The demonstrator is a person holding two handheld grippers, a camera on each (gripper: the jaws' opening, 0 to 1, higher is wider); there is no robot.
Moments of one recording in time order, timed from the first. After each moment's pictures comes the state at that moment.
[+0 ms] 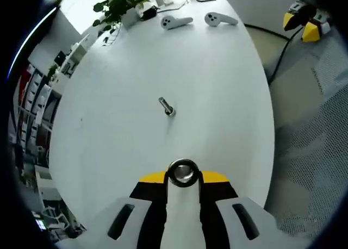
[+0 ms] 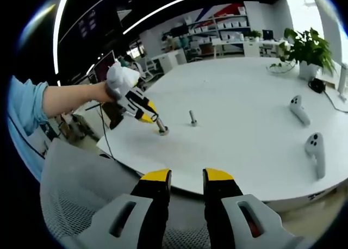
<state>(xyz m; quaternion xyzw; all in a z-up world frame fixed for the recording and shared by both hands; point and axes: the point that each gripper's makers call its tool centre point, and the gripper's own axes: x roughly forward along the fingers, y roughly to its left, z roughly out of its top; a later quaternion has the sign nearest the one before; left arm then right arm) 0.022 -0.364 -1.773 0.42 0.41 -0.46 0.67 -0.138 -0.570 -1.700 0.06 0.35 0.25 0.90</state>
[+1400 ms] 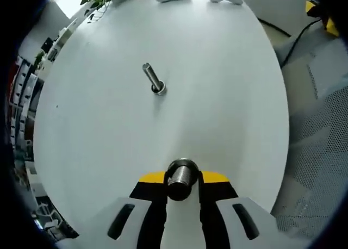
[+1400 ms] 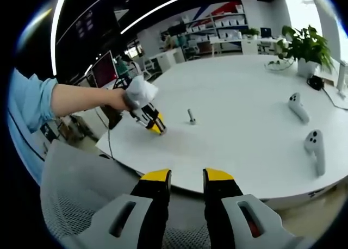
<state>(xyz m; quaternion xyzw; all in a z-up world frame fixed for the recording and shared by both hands) 0.023 -0.362 -1.836 0.42 0.48 -0.46 0.62 -0.137 -0.572 -1.703 0.07 0.35 0.24 0.90</state>
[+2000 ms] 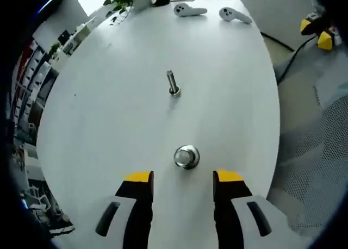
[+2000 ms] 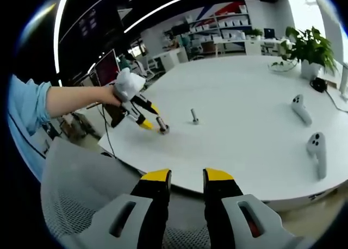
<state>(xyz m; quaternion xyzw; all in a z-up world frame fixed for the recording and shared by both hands) 0.009 -0.341 -1.780 0.33 0.45 -0.43 0.71 -0.139 -0.567 -1.702 0.06 0.35 0.26 0.90</state>
